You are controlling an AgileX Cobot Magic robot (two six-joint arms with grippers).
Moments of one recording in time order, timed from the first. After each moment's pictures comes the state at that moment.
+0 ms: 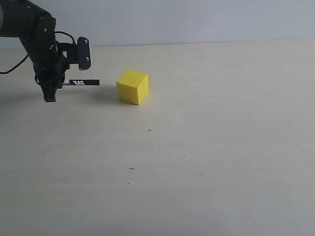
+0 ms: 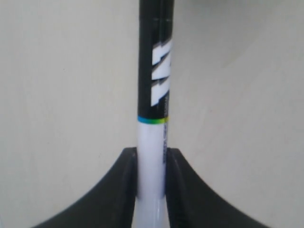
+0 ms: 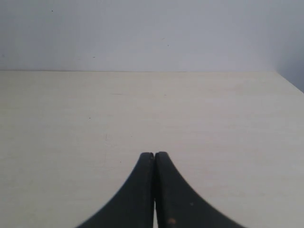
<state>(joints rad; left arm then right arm) -0.29 2.16 -1.53 0.37 0.73 0.90 -0.11 0.01 0.00 -0.15 0.32 0.10</state>
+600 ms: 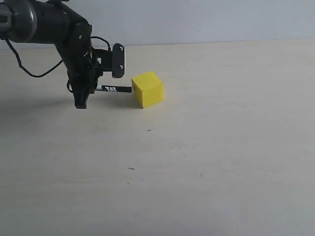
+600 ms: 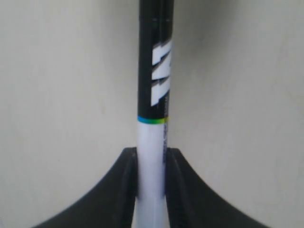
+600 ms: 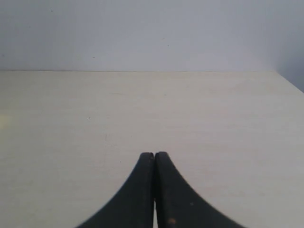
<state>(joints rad) -0.45 2.16 -1.53 0.34 0.72 0.89 -0.11 0.01 0.00 -0.15 0.32 0.10</state>
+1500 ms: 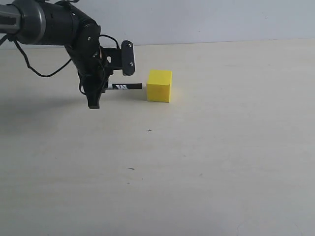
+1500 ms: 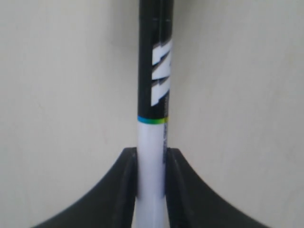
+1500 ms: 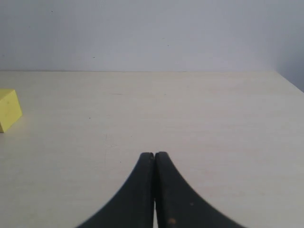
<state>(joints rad) -0.49 2.16 -1.54 0.32 0.69 0.82 -0.11 0.01 0.00 -0.15 0.32 0.11</state>
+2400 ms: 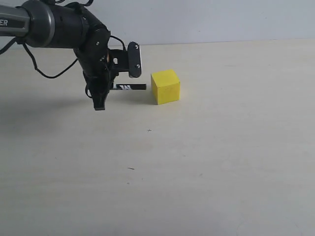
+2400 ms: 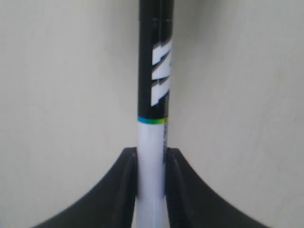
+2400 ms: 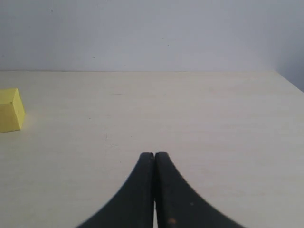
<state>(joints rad) -0.54 2.16 -1.54 0.40 0.70 0.72 -0.11 0.01 0.00 -0.15 0.32 0.11</state>
